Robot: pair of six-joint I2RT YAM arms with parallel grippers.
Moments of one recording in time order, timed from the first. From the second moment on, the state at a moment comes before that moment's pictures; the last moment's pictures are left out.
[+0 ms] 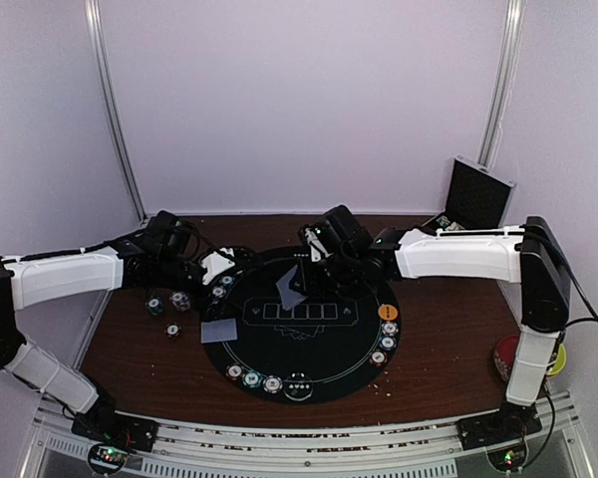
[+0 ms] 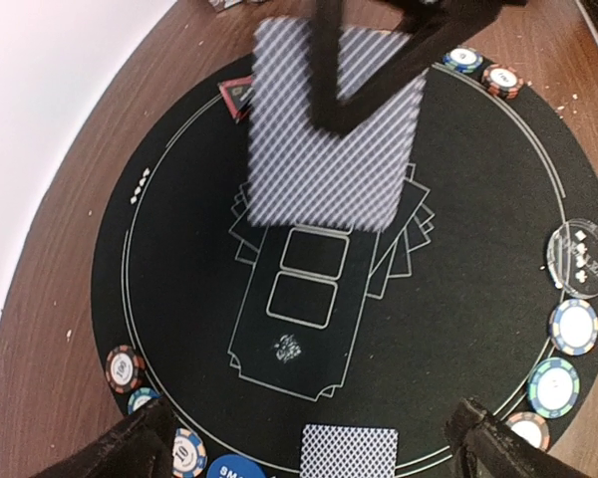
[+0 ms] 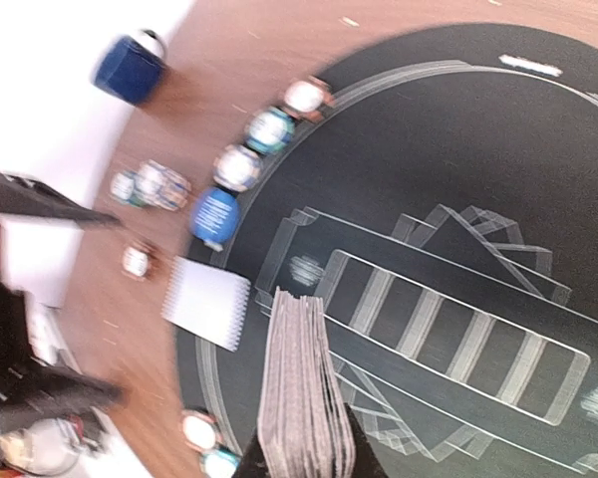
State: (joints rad) left arm -0.57 1.41 0.91 -0.30 0.39 0.68; right arm 0.91 1.88 1.43 -0.32 -0.07 0.63
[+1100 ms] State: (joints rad) left arm -0.64 1.43 0.89 -0.29 0.40 0.73; right arm 1.00 2.07 1.35 0.44 -0.34 1.09
